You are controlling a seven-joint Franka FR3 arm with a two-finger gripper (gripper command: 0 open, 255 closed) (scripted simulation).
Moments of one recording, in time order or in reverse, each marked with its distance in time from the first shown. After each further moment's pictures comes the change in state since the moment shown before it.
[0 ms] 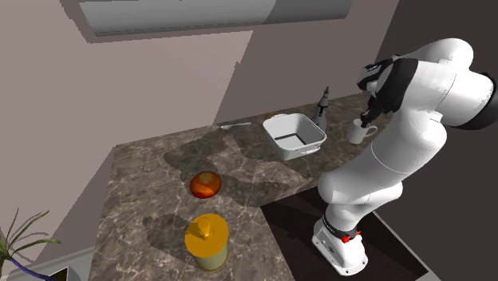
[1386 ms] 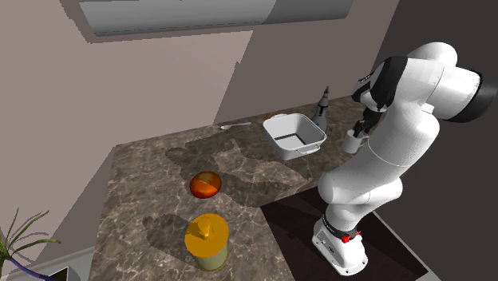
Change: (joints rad) arm 0.010 0.082 -0.026 -0.085 0.047 0.157 -0.043
